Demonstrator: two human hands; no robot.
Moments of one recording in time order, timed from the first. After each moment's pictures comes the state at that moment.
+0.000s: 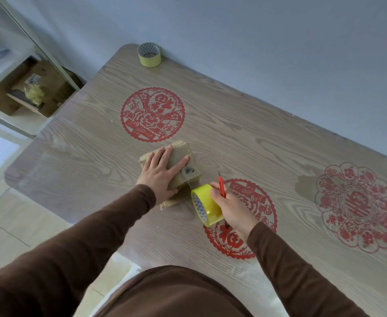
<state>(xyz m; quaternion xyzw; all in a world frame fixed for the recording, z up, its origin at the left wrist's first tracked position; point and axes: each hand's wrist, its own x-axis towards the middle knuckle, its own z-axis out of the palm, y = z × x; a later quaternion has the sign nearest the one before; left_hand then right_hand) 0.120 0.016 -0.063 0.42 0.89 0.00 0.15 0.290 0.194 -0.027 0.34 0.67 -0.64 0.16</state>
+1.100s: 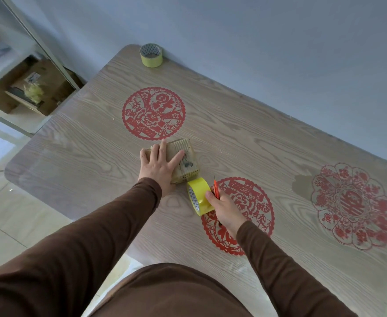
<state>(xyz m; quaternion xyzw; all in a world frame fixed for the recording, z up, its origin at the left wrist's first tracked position) 0.120 0.026 -0.064 0.35 0.92 -0.10 0.11 0.292 0.175 -0.046 0.36 0.64 -0.66 0.16</state>
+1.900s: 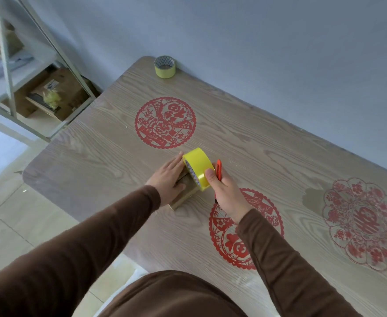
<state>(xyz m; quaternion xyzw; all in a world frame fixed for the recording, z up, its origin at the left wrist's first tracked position) 0.109 0.013 -0.038 0.39 0.88 0.14 0.22 0.231 0.179 0.015 0.23 0.74 -0.63 0.08</state>
